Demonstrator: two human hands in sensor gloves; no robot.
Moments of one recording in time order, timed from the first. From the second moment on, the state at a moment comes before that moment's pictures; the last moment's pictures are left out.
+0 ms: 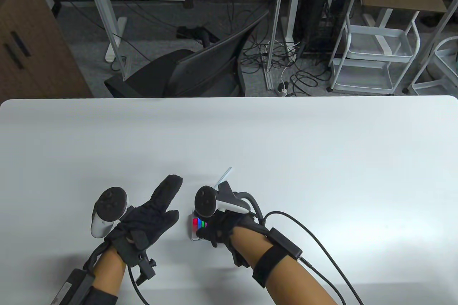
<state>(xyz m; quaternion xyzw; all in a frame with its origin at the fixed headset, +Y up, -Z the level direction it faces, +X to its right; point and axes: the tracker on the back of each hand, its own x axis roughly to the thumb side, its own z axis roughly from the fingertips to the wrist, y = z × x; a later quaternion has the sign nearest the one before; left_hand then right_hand) -0.234 -0.682 -0.289 -0.14 -0.30 0.55 0.77 -0.037 -0.728 -0.327 0.24 0.28 0.93 0.06</state>
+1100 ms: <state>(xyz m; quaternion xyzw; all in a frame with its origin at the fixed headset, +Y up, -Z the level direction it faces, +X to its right) -0.233 -0.682 -0.289 -0.14 -0.30 0.55 0.77 -0.033 -0.732 -0.321 0.24 0.27 0.93 0.05</state>
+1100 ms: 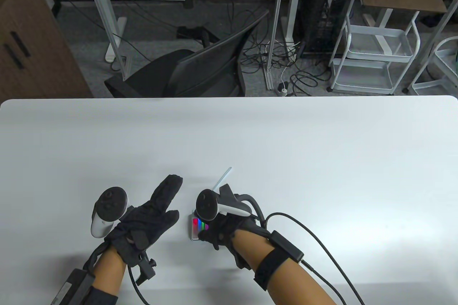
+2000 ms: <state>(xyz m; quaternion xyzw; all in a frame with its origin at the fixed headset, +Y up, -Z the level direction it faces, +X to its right) -0.233 -0.682 -0.289 -0.14 -0.30 0.55 0.76 0.012 -0.674 -0.313 0.24 0.21 0.93 0.20</state>
